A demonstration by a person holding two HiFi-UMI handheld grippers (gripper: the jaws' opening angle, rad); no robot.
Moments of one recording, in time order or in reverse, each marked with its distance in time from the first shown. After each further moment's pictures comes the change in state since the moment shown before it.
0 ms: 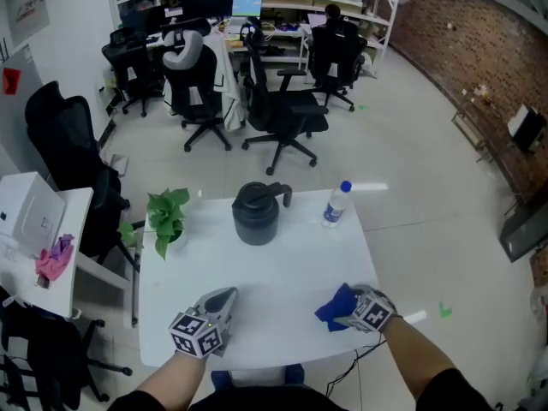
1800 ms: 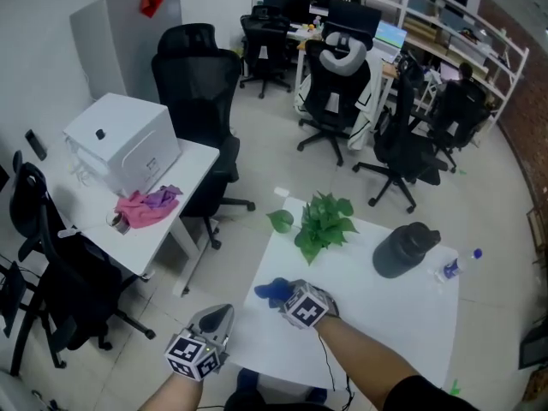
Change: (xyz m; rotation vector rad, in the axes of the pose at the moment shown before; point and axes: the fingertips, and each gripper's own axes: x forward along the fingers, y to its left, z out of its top) left arm -0.317 0.215 -0.007 -0.034 -0.192 0.472; right arm 0.203 0.312 0.459 -0.439 -0.156 0.267
